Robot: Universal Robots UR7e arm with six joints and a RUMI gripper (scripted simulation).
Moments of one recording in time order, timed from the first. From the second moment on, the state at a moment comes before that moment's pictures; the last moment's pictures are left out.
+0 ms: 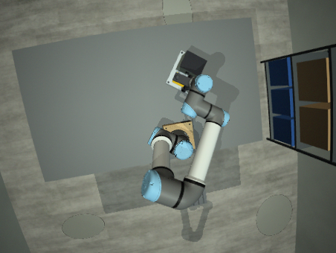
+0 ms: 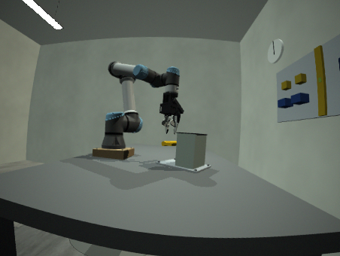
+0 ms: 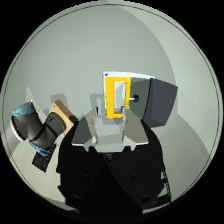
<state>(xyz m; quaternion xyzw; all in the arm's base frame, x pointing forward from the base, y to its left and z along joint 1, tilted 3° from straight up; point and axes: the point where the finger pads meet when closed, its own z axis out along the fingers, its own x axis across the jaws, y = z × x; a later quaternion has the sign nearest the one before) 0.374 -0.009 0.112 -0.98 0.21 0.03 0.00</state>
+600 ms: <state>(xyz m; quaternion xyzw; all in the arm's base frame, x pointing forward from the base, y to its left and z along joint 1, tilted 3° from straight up) 0.374 -0.009 0.091 -0.98 0.21 0.03 0.00</state>
